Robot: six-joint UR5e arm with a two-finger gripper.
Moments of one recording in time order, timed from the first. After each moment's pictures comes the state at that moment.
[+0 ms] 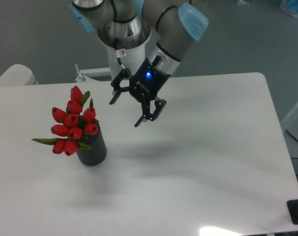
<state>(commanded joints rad) 2.62 -1.53 -1.97 -1.16 0.73 1.28</state>
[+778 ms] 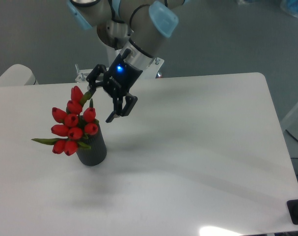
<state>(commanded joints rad) 2.52 -1.54 -2.08 -0.92 0.73 1.27</state>
